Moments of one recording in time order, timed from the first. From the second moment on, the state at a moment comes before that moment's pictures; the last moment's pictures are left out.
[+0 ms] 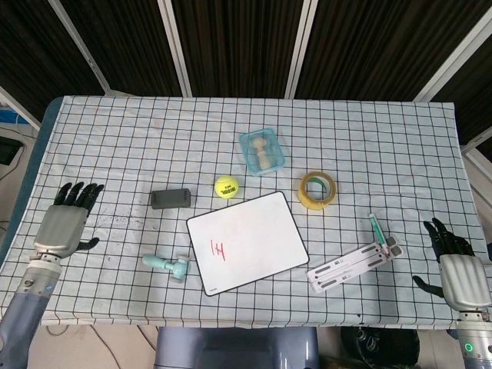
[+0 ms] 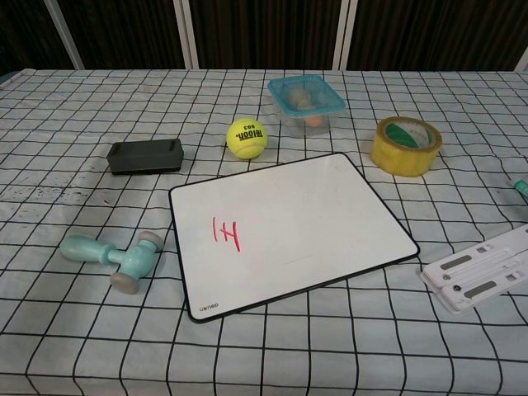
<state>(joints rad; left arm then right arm) -0.40 -1.10 -0.20 -1.91 1.09 1.14 0.59 0.07 -1.14 0.07 -1.62 -1.47 1.49 -0.12</state>
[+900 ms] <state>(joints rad) -0.82 -1.40 -0.26 -1.64 0.53 1.00 0.91 0.07 -1.14 0.07 -1.62 -1.46 1.48 -0.12</state>
